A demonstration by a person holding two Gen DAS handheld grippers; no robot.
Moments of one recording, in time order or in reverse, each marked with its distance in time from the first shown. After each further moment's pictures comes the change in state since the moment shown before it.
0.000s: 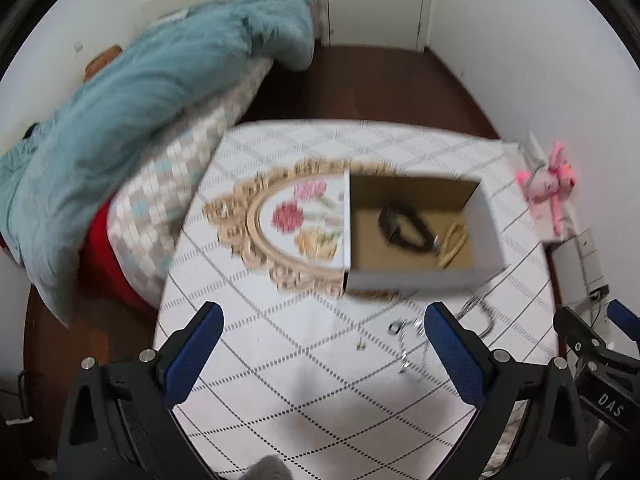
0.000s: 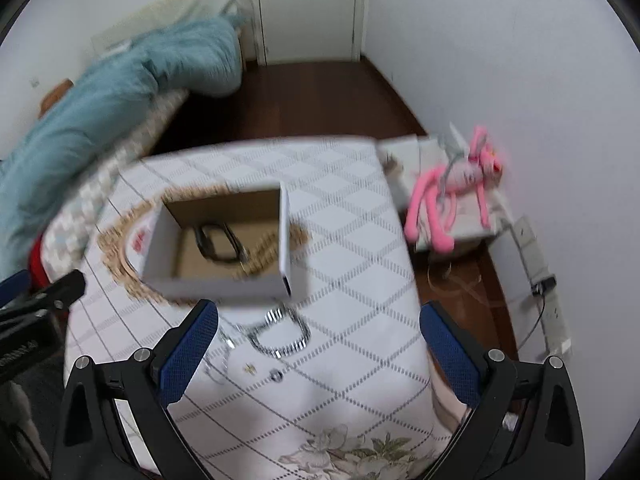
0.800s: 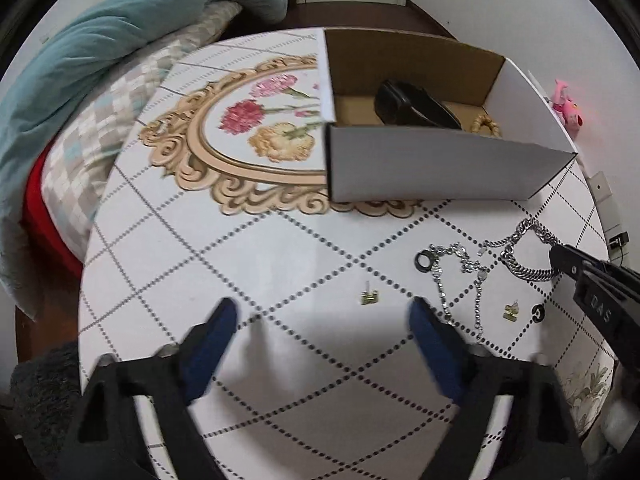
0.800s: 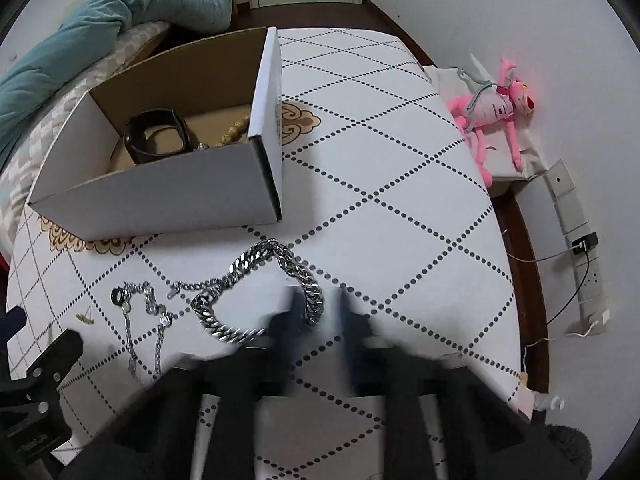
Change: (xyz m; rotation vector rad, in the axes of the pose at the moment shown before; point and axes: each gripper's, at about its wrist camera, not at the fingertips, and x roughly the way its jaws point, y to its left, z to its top) left arm 0.096 -0.017 -0.059 0.076 0.121 -0.051; right arm 0.135 0.009 -0.049 -0.004 0.135 -0.030
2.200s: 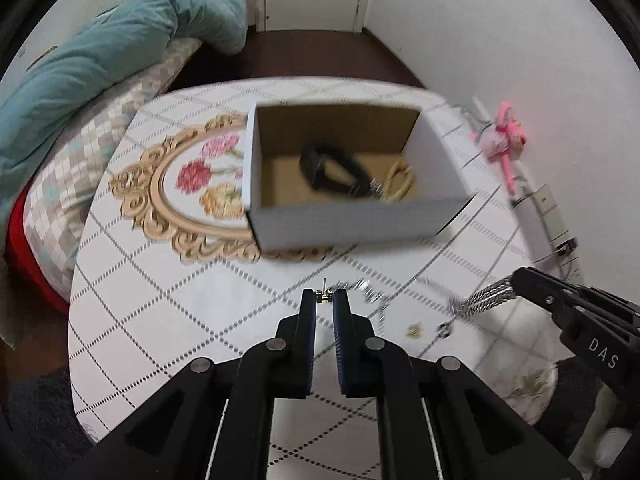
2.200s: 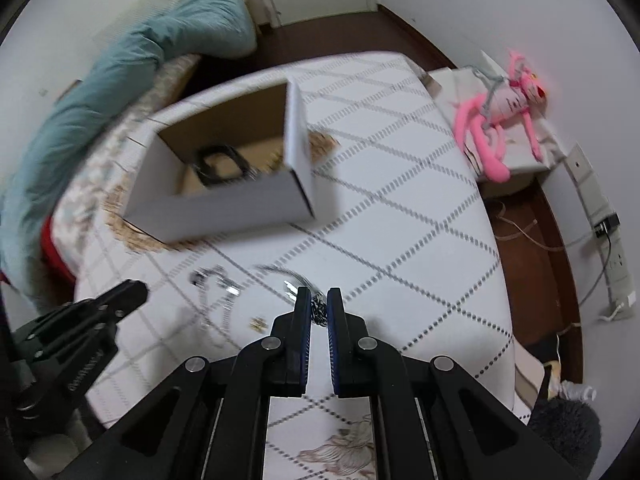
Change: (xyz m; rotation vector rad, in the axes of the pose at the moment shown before) left arm -0.065 -0.019 0.021 0.041 -0.114 -0.181; right arm -0.079 -0.013 0.001 0.044 -0.072 0.218
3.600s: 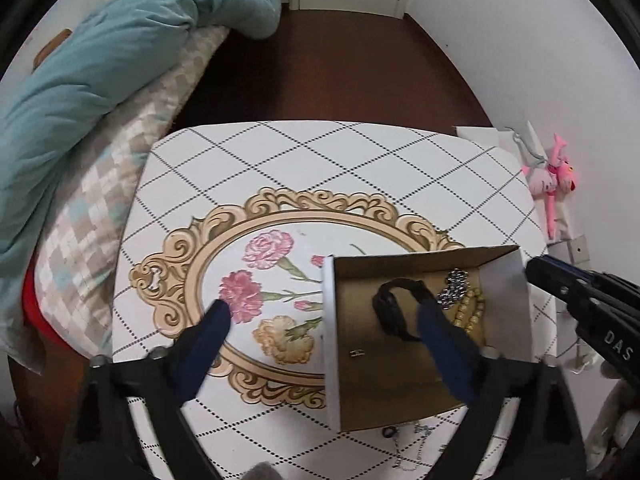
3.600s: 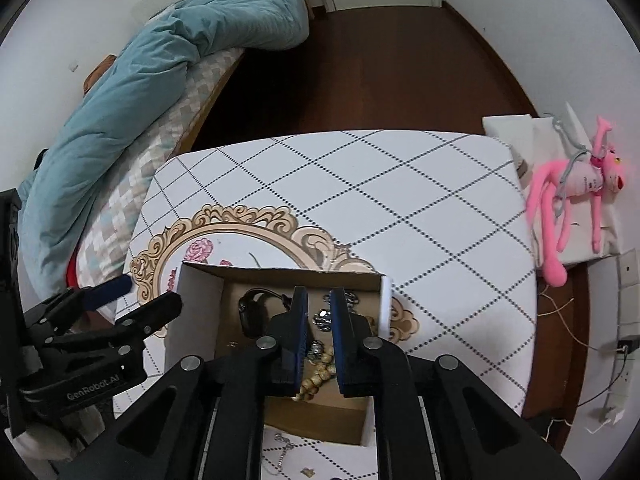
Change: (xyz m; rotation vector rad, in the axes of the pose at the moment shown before) left arm 0.050 0.057 0.138 -0.078 0.113 0.109; right arm 0.066 0.044 0.172 -0.128 0.108 0.075
